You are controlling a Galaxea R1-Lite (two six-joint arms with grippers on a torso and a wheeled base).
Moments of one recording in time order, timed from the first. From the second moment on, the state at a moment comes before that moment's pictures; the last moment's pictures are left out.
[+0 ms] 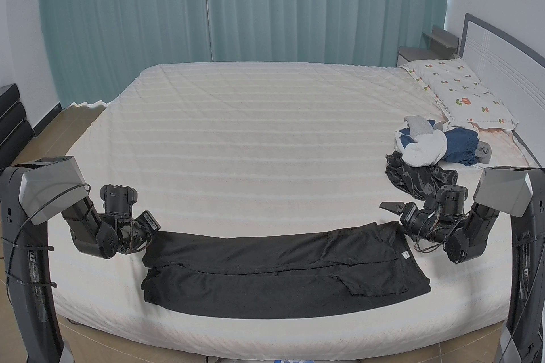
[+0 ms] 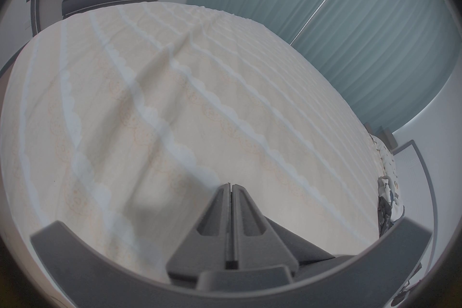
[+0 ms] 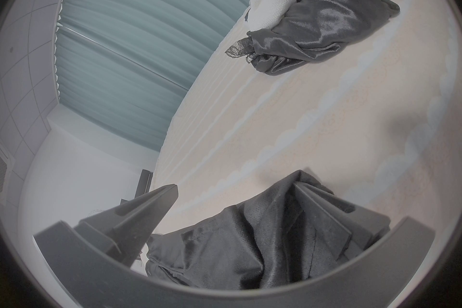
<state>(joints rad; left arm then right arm) 0.00 2.37 -0.87 -0.77 0.03 -0.72 0.02 2.49 -0.85 -1.20 0.43 0.80</state>
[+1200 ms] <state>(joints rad) 0.00 2.38 -0.87 -0.77 0.03 -0.71 0.01 2.50 -0.85 -1.15 0.39 0.71</state>
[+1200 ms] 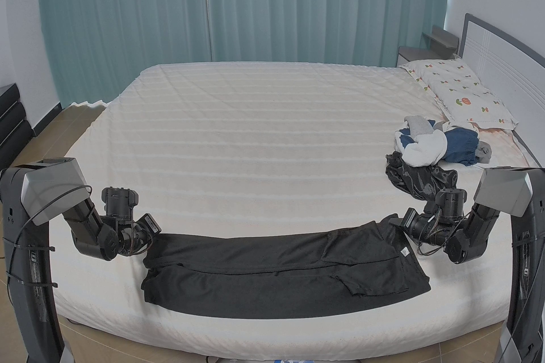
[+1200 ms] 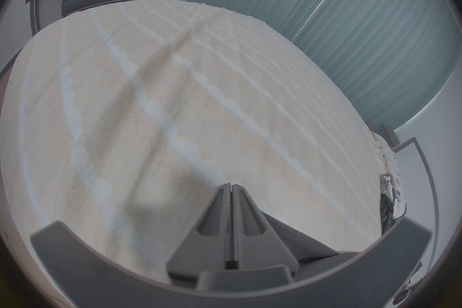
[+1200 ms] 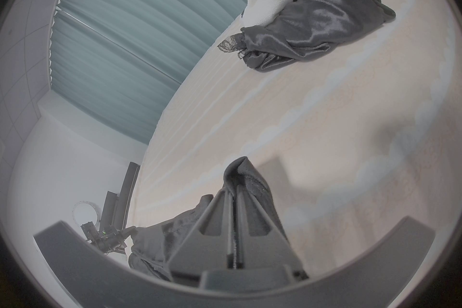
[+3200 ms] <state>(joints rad) 0.02 2.37 -0.87 -0.77 0.03 -0.72 0.10 2.46 -0.69 -1.20 0.37 0.49</state>
